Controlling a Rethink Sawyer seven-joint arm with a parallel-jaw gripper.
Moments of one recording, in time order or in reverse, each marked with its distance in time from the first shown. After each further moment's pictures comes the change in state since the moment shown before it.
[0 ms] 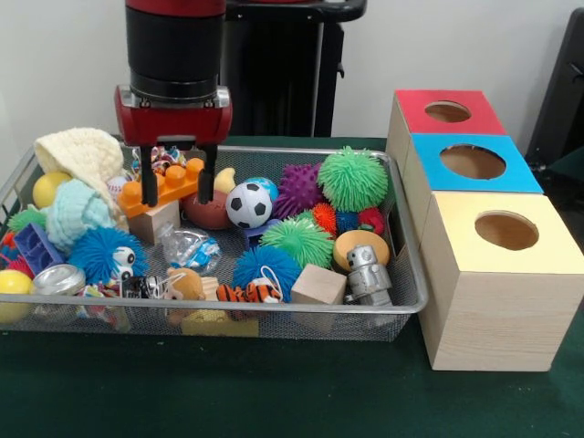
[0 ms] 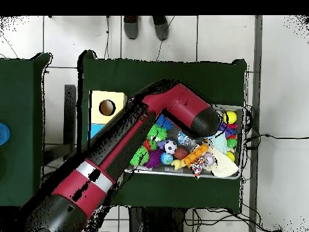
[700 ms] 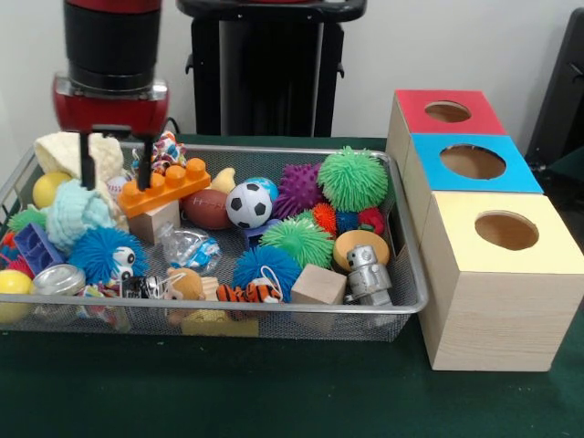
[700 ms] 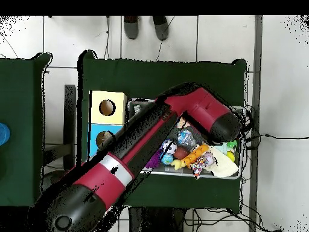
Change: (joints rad) arm -0.086 0.020 0.000 0.010 -0.059 0.000 0.000
